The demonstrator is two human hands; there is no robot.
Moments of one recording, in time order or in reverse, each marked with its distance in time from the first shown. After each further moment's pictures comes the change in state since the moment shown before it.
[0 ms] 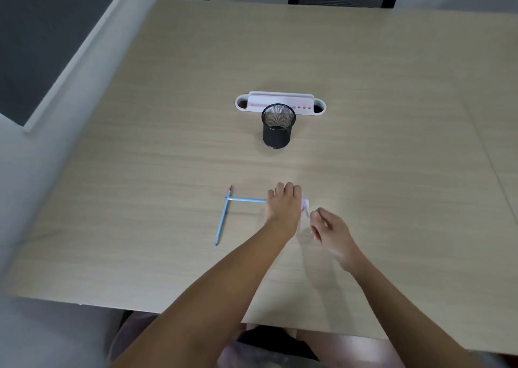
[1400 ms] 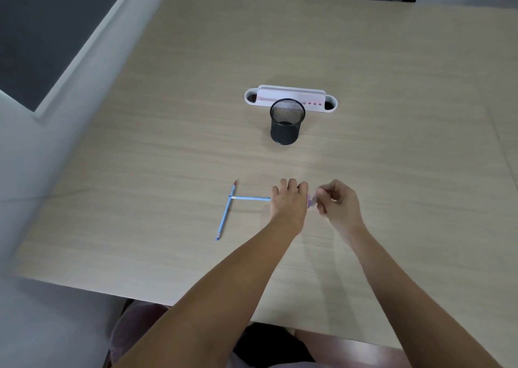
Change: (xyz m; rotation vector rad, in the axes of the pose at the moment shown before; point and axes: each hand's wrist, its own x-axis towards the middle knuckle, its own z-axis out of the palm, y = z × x) left_hand 0.003 0.007 0.001 -0.037 -0.008 -0.067; right_hand 0.035 -0.033 -0.016 0.107 0.160 -0.065
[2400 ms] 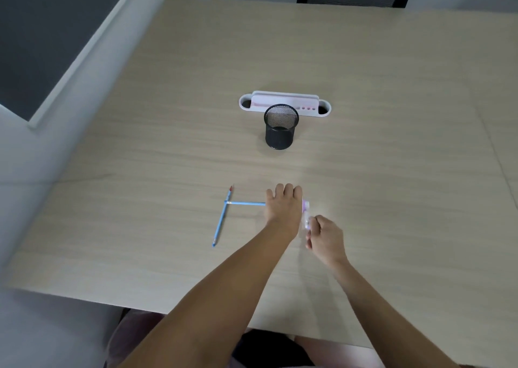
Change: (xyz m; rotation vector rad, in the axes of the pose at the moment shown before) left_hand 0.000 0.000 -0.004 0.066 -0.025 0.006; right_hand -0.032 0.037 0.023 -0.180 -0.028 0.223
